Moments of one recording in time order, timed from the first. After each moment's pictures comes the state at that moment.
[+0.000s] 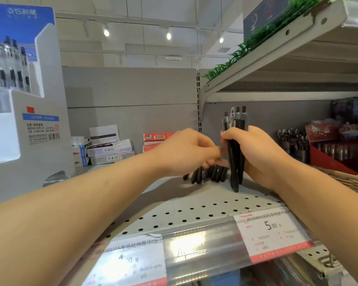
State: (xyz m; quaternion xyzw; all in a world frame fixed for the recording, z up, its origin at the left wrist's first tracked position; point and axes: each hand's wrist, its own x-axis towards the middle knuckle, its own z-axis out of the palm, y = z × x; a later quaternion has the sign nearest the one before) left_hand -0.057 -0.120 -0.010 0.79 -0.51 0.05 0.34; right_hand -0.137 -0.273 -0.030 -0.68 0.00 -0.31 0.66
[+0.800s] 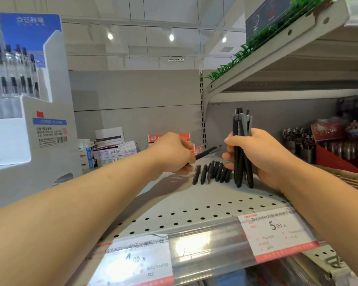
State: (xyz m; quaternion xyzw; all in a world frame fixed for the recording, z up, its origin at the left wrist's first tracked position) left_hand -0.035 -0.110 -0.010 0.83 -0.34 -0.01 0.45; right_hand -0.132 -0.281 -0.034 -0.70 0.05 -0.32 0.63
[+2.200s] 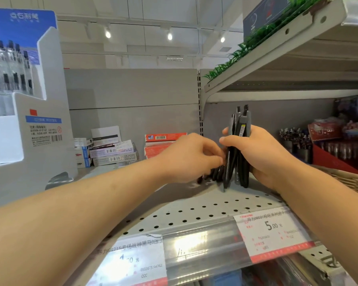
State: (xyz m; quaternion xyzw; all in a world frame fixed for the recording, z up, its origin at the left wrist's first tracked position) left_hand -0.056 -0.127 -0.018 0.79 -0.53 0.09 0.31; right_hand -0.138 -0.276 -0.033 -0.72 0.03 -0.36 0.59
